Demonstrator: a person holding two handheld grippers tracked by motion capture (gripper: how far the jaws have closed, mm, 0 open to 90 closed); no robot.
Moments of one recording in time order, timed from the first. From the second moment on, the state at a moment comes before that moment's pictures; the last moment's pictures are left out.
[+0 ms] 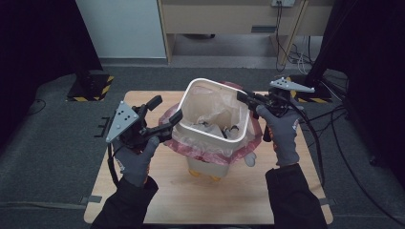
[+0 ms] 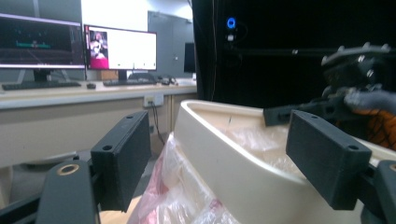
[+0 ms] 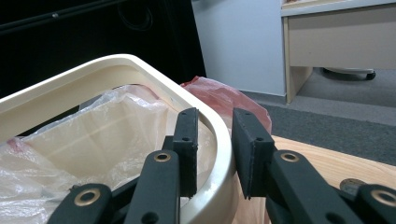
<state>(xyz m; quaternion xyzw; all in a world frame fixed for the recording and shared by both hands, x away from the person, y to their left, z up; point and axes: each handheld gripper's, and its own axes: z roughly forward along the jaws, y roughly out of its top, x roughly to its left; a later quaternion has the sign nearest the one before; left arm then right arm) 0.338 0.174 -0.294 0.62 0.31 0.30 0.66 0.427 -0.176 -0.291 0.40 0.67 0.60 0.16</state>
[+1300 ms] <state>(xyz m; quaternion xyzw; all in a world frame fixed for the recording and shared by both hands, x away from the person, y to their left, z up) 0.351 0.173 -0.318 0.63 0.34 0.27 0.65 0.427 -0.175 -0.318 0.36 0.62 0.63 0.30</state>
